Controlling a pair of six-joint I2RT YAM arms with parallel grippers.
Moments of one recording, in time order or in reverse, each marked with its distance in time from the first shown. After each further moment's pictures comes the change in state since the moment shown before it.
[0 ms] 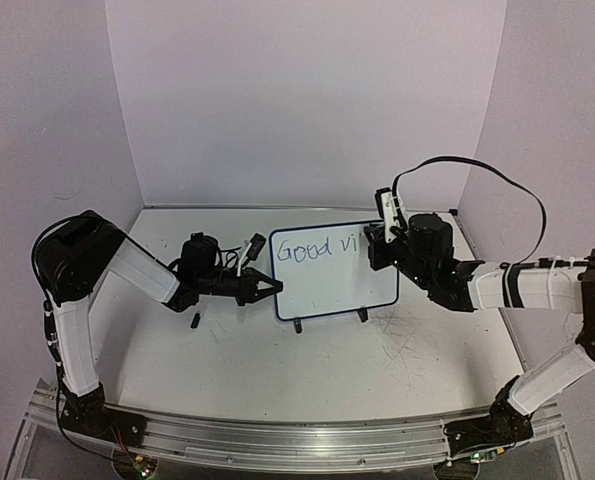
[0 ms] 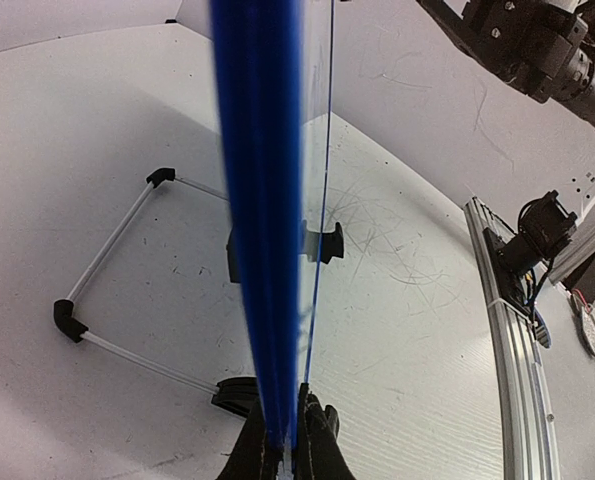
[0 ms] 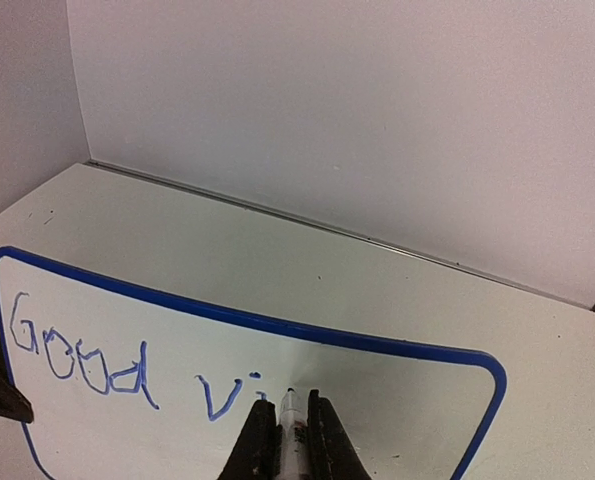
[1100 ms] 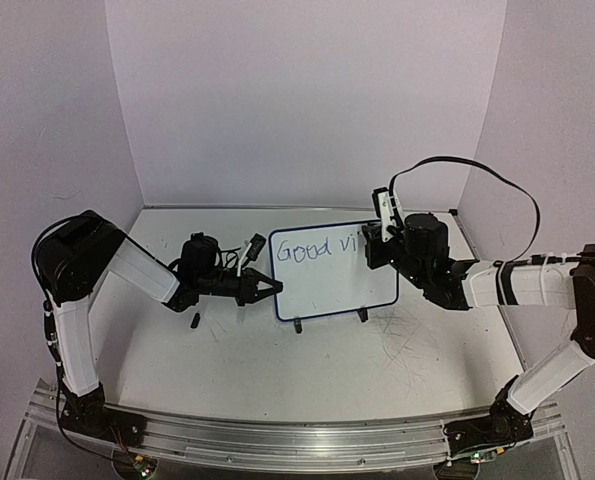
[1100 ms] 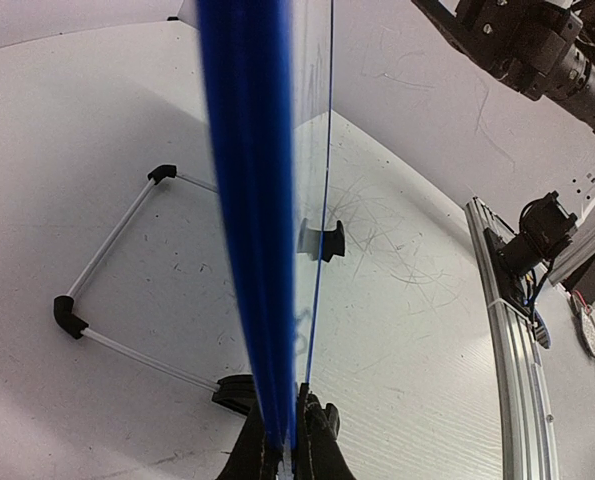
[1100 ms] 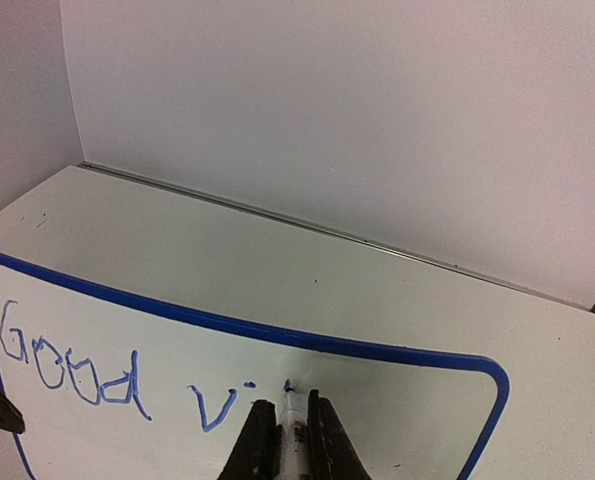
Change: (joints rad) left arm 0.000 0.000 0.000 -0.008 -0.001 -0.002; right arm -0.006 0.044 0.016 0.030 0.013 -0.003
